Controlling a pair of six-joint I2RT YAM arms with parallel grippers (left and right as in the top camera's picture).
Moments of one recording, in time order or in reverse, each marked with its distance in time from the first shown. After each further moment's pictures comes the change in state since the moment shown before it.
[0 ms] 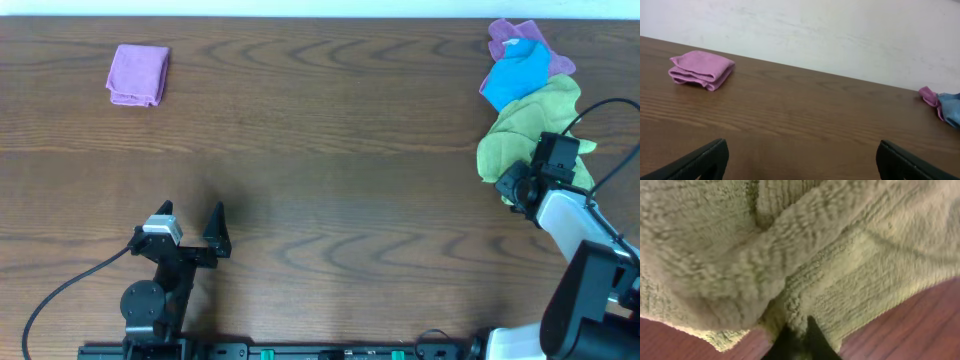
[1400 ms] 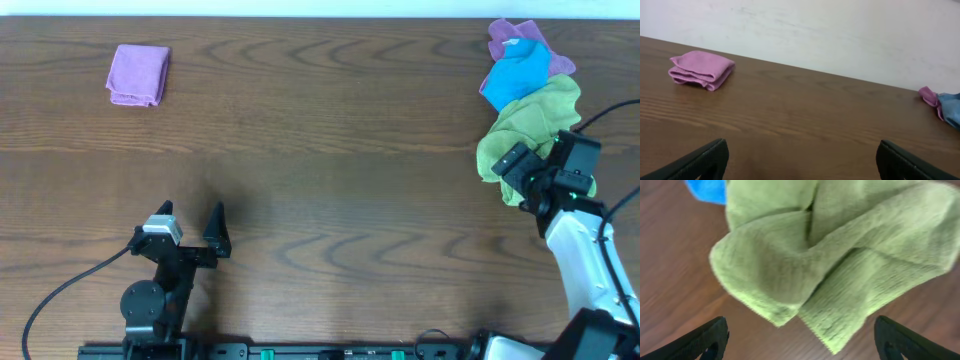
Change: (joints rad) left arm 0.000 0.000 0.000 0.000 0.000 0.000; right arm 0.002 -0.233 -0.005 -0.062 -0.053 0.021
